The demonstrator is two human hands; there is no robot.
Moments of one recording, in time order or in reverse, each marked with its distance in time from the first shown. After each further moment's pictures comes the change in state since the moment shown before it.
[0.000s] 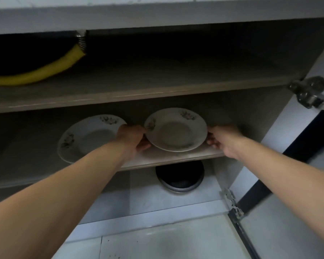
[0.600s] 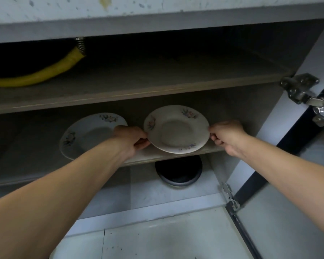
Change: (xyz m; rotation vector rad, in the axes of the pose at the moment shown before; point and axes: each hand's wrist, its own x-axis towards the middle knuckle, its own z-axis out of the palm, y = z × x) left_hand -0.015 0.002 -0.004 -0.044 0.014 -0.038; right_hand -0.021 0.000 -0.017 -0.003 0.060 -0.067
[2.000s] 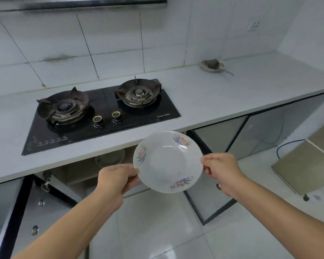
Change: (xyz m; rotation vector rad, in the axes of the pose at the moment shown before) left_hand -0.547 0.266 -0.067 -0.015 -0.046 -0.127; right_hand -0.493 -0.290 -0.273 0.066 0.080 0.062
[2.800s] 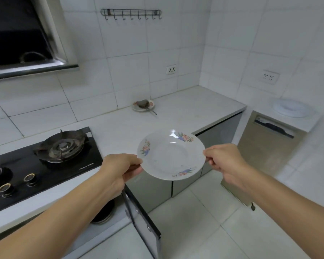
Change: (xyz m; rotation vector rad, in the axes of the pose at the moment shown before) left_hand -0.134 0.055 0.350 0.135 -0.312 0.084; right_hand 0.038 -0.092 -0.353 0.162 0.276 -0.054
